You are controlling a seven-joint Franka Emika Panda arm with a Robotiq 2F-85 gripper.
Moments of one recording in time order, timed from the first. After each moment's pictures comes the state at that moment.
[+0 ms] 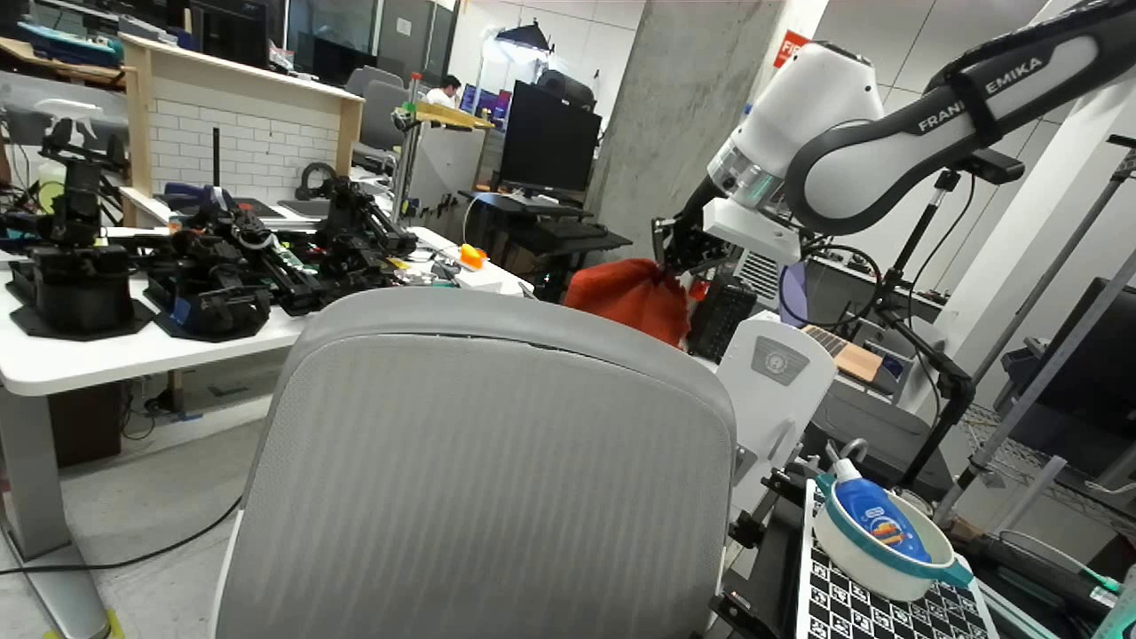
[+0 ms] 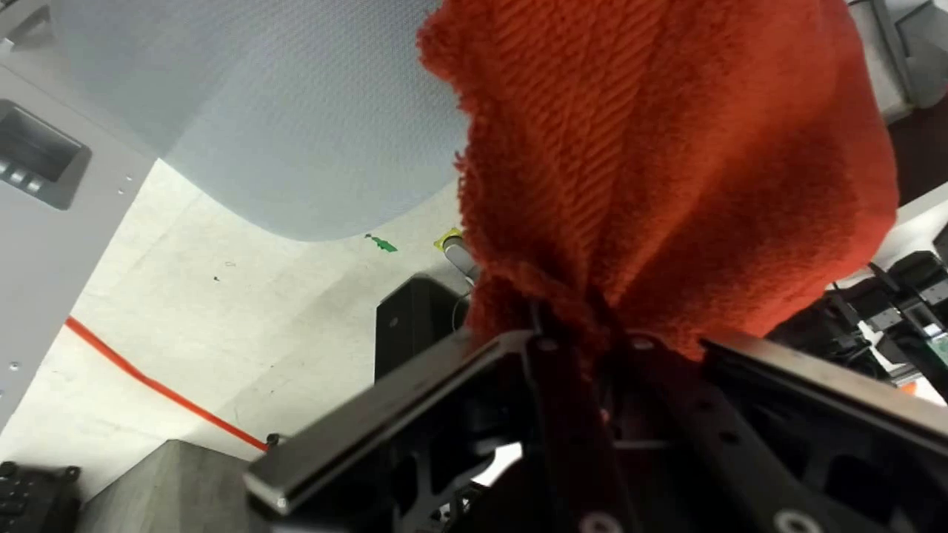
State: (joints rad) arm 0.01 0.20 -0.19 -2.22 -0.37 2.81 0.87
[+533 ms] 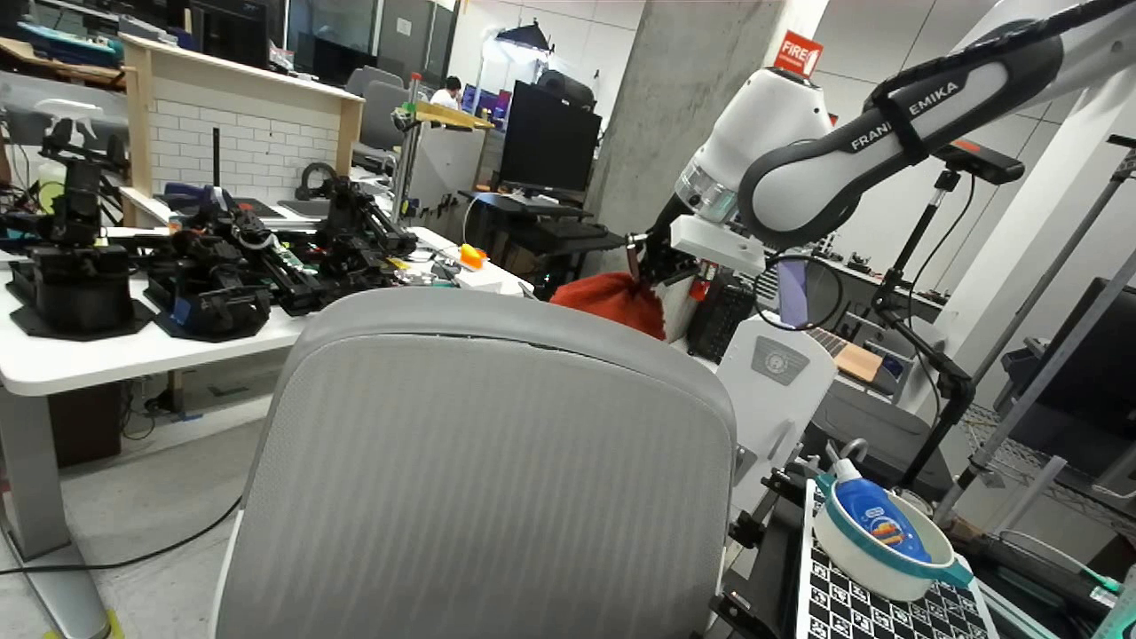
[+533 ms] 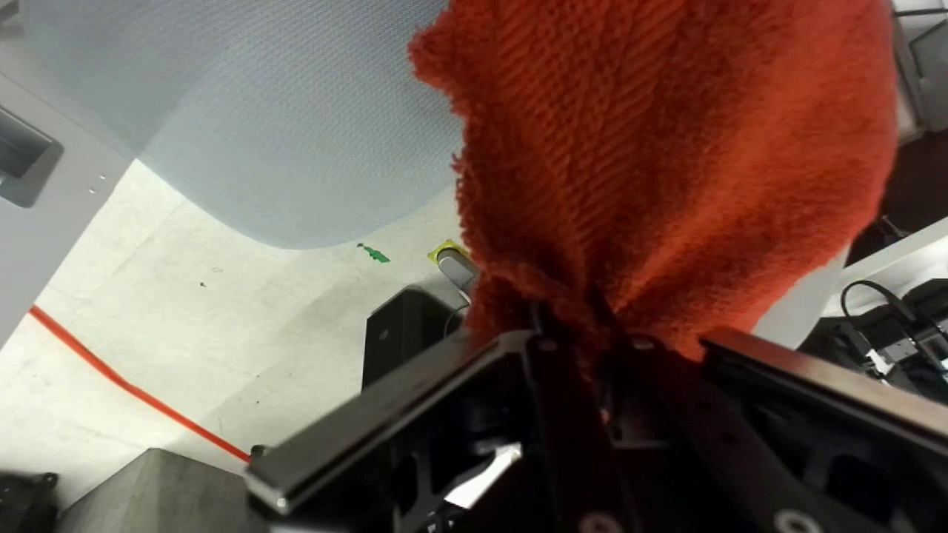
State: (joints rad) arm 0.01 0.34 -0.19 -2.09 -0.30 2.81 0.80
